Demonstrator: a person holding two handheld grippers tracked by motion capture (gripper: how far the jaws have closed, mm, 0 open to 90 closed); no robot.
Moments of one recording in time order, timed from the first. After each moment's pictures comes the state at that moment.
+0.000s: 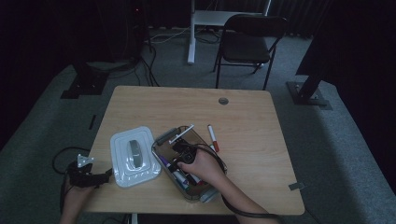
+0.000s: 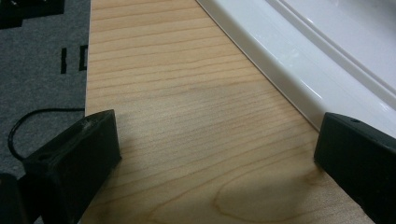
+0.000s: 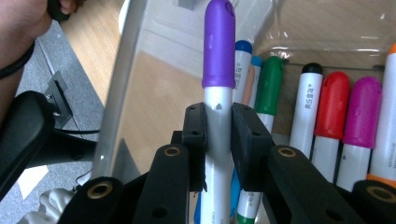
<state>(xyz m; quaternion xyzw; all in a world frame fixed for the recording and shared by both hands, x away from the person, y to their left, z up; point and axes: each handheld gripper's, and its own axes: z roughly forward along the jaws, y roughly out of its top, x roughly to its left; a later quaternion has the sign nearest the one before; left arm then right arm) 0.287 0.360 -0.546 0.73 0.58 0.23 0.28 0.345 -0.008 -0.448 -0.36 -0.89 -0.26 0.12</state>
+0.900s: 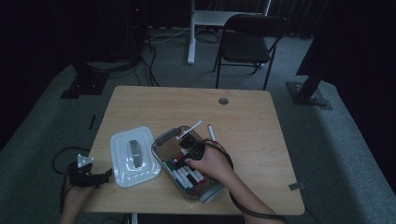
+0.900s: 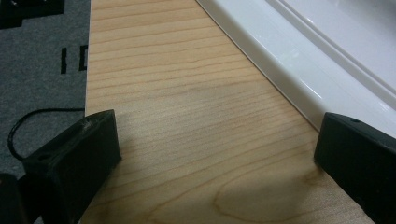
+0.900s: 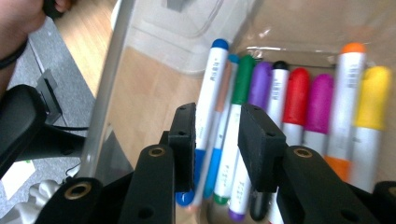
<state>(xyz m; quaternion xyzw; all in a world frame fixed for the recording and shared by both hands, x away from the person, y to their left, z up) 0.287 0.360 -0.546 0.73 0.58 0.23 0.29 0.348 -0.032 -0.429 -0.36 -0.89 -0.27 0.09</state>
